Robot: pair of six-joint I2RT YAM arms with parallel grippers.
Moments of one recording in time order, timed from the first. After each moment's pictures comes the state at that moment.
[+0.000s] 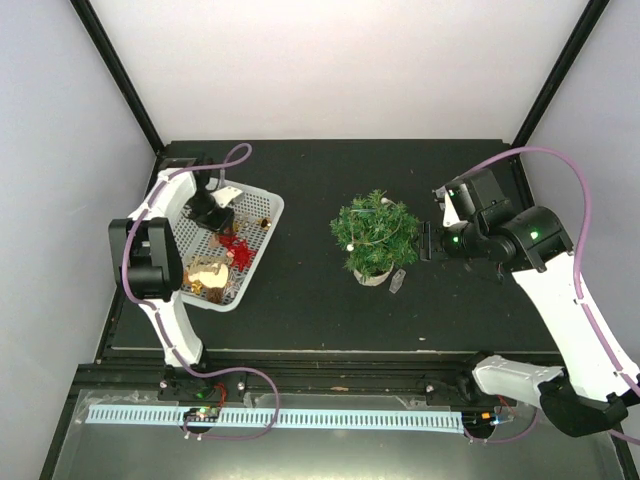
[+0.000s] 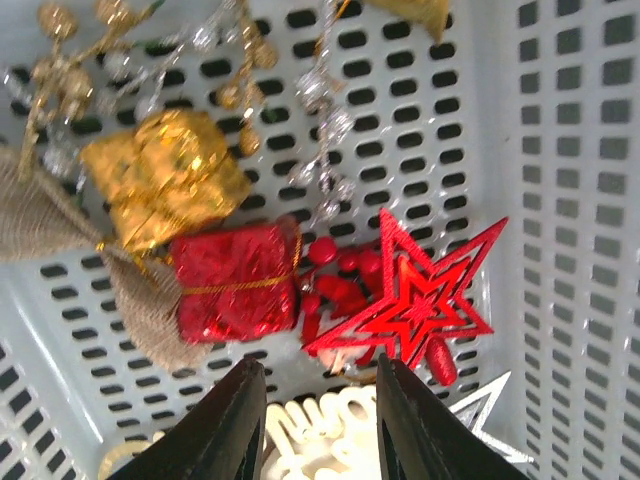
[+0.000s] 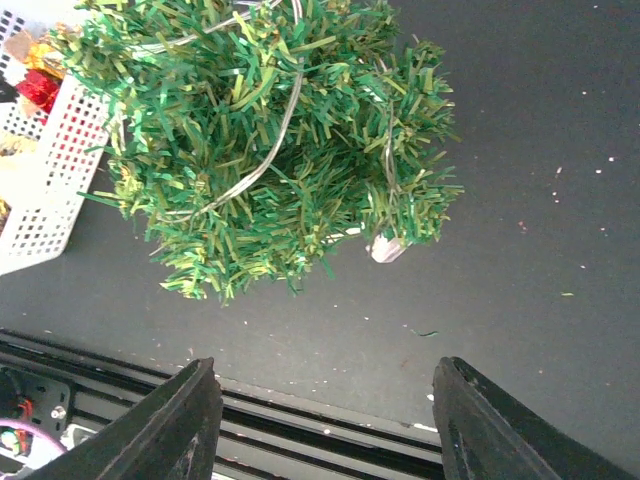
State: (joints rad) left arm 0.02 1.92 1.57 -1.14 0.17 0.49; right arm 0.53 1.15 1.57 -1.41 -0.04 0.47
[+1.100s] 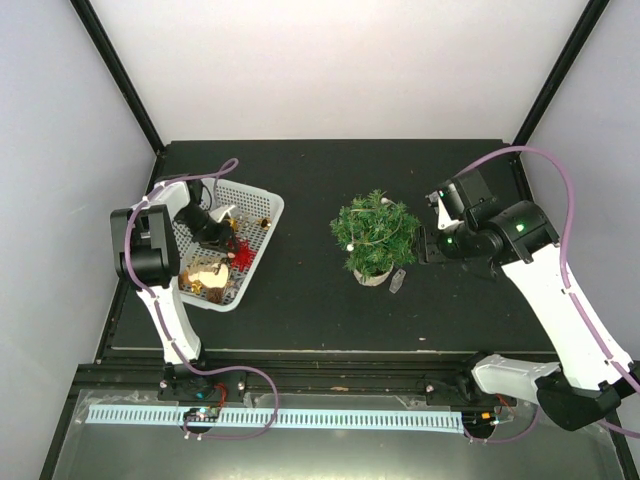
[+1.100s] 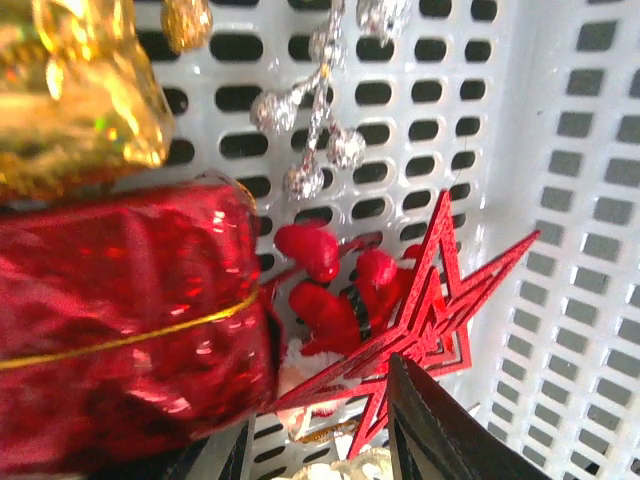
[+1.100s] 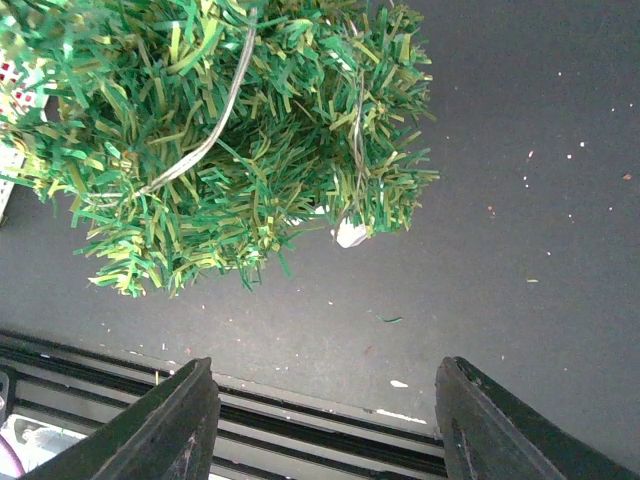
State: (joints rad) left arm 0.14 2.04 1.47 -1.14 0.42 0.45; right arm 0.53 1.19 1.55 -1.44 0.00 0.41
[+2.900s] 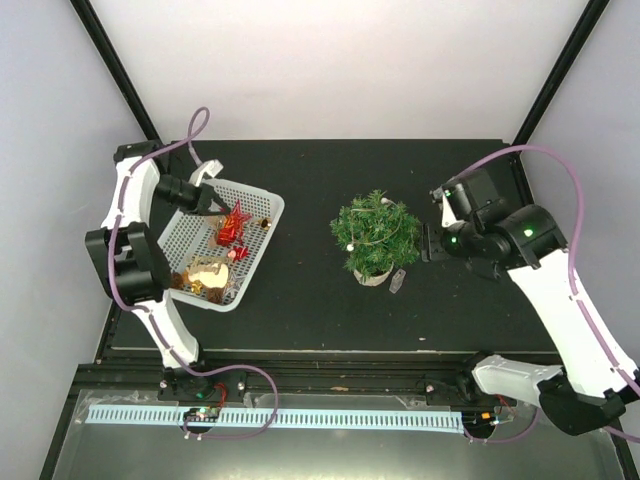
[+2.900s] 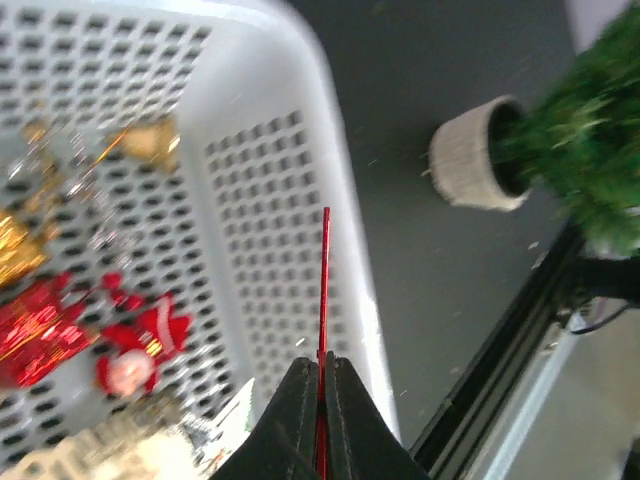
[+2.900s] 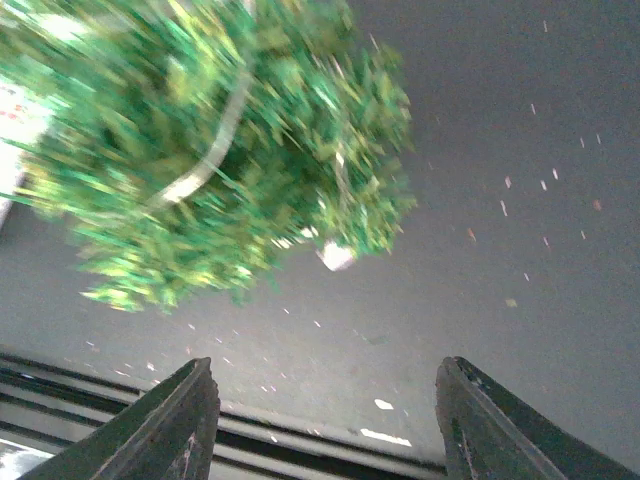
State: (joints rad) left arm 0.22 1.91 1.75 -1.46 0.74 0.60; right arm 0.53 1.17 1.52 -1.42 0.05 0.39
